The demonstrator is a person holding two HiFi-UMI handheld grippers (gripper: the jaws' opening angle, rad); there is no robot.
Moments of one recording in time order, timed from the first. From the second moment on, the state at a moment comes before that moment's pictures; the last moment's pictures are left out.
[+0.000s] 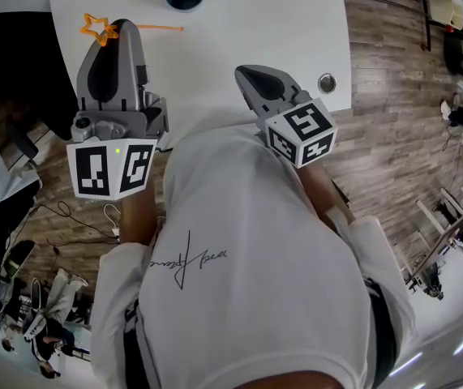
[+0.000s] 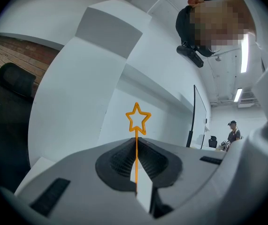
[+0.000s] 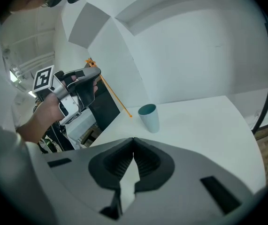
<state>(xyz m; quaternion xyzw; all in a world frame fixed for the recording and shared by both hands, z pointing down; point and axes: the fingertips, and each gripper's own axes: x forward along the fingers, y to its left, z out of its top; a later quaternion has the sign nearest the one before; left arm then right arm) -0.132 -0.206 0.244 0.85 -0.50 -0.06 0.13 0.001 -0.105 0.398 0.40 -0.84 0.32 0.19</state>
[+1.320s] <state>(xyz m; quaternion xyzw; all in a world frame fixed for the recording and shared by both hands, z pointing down) -0.139 -0.219 0.265 0.86 -0.49 -0.06 0.11 0.001 -0.088 0.426 0.43 -0.82 0.34 0.19</state>
